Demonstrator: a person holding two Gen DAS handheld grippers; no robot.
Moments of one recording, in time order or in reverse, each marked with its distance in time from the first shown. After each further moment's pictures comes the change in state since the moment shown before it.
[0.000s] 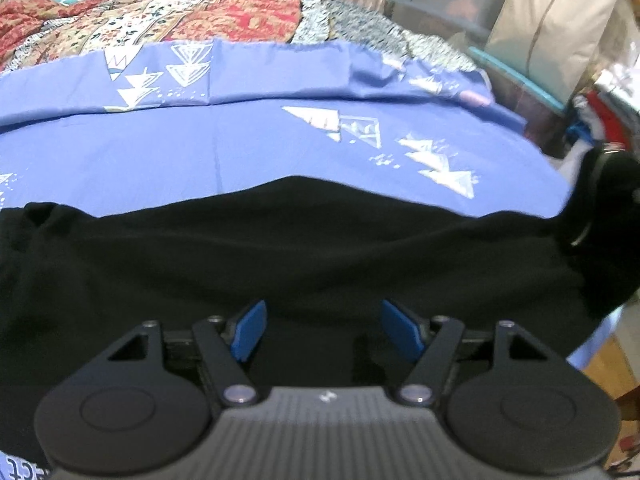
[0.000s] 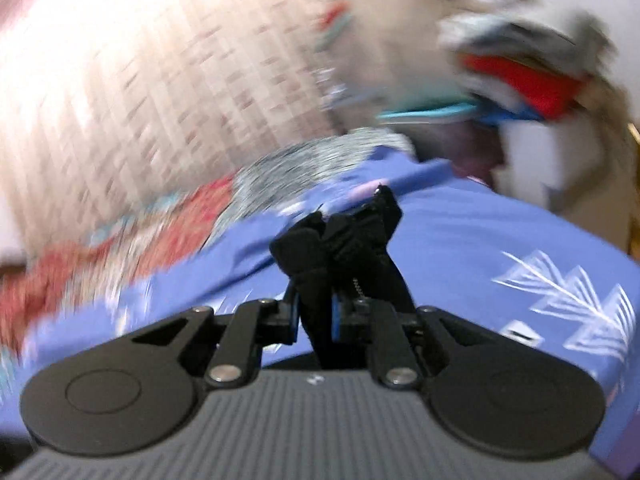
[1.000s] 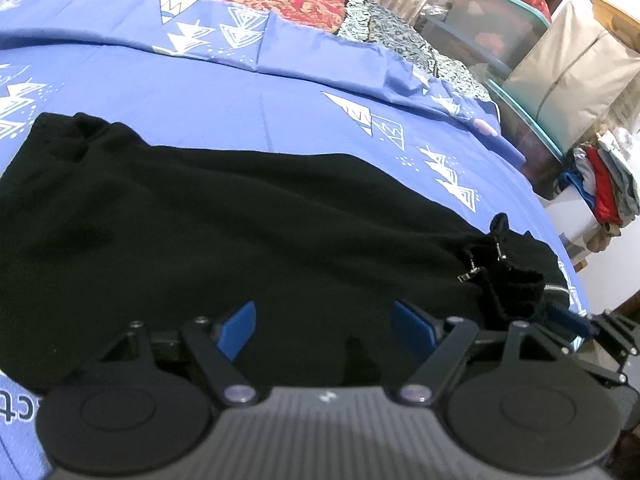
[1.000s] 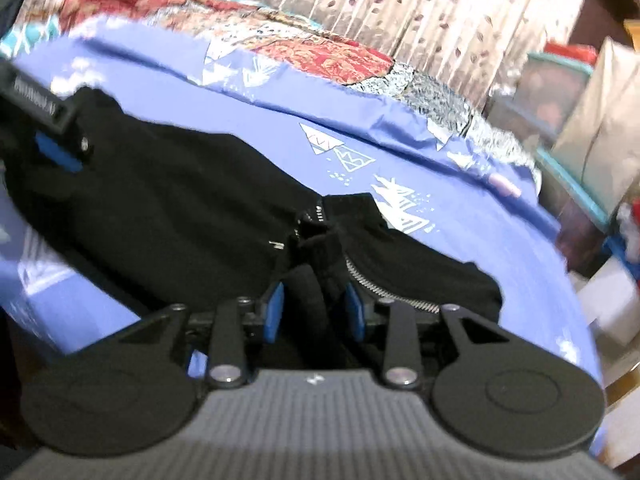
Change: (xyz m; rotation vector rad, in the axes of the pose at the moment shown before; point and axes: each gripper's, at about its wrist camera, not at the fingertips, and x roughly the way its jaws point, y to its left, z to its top) left arm -0.018 0.061 -0.022 -0.197 0.022 -0.099; right arm 0.039 0.137 -0.114 -0.764 0.309 0.026
